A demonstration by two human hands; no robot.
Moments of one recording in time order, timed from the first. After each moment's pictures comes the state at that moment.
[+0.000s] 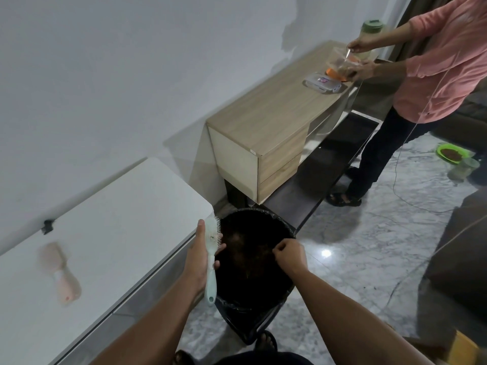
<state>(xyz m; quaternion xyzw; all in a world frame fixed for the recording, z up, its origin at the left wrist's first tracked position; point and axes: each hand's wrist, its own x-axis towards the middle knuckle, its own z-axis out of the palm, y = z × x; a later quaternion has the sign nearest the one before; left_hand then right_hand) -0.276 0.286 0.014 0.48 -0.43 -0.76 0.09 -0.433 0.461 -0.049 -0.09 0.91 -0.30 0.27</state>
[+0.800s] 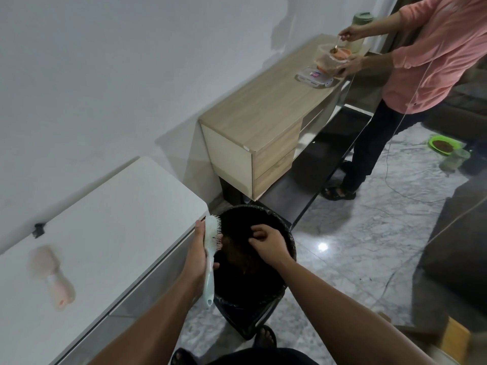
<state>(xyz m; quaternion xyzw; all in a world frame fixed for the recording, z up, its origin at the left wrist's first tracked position) -0.278 0.297 0.011 0.46 -0.50 -0.73 0.05 -0.419 0.434 -0.028 -0.16 0.83 -0.42 0.33</state>
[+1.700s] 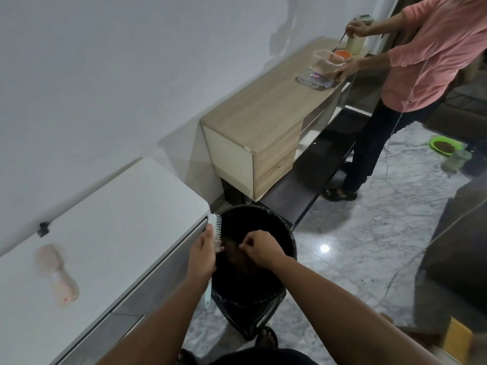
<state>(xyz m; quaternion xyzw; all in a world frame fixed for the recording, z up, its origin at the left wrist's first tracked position) -0.273 0.313 0.016 0.50 -0.58 -0.64 0.10 -0.411 0.420 -0.026 -0.30 0.86 -0.26 0.32</state>
